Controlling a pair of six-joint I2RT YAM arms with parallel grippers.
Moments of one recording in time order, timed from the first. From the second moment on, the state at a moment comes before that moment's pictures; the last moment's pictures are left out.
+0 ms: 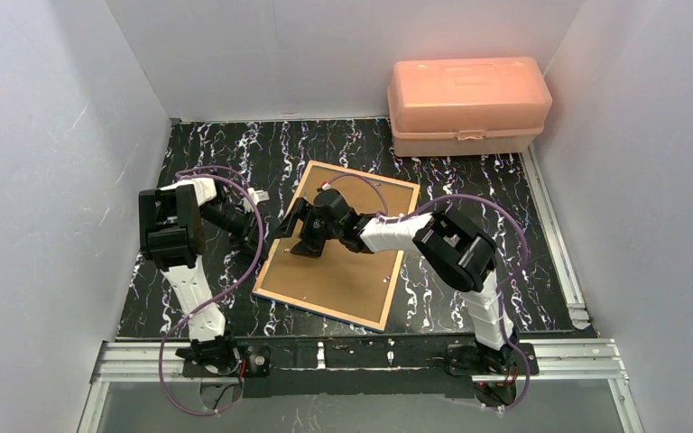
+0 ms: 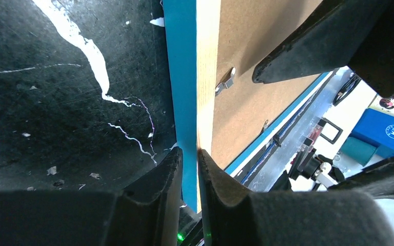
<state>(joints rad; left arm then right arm) 0.12 2.02 1.26 -1.15 0.73 0.56 0.95 2.09 1.29 0.27 -0.28 1.29</state>
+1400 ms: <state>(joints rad) 0.13 2.02 1.23 -1.13 0.78 0.55 0.97 2.16 1.41 0.17 -0.29 1.20</state>
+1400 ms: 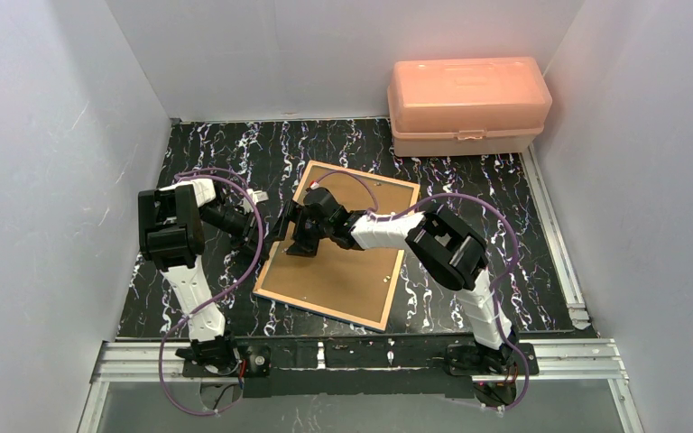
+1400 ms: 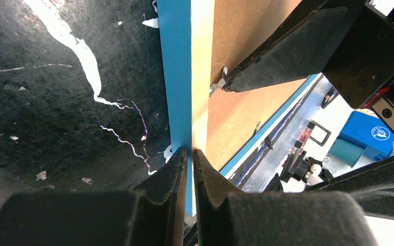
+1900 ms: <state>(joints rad) 0.13 2.02 1.23 -1.13 0.78 0.55 0.96 2.19 1.44 0.20 -0.29 1.19</state>
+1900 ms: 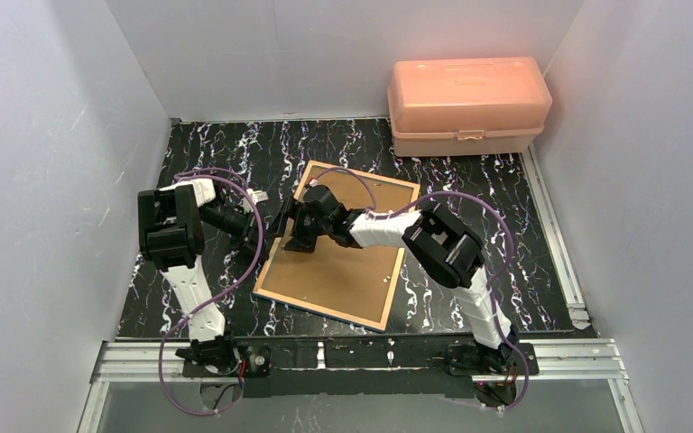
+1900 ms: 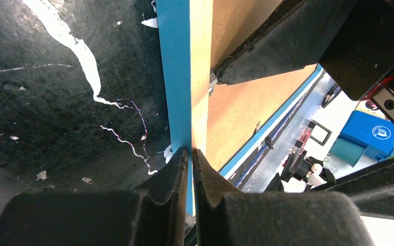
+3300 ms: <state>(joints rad) 0.13 2.02 1.23 -1.14 0.80 0.56 0.93 2.25 1.50 0.21 -0.45 1.09</state>
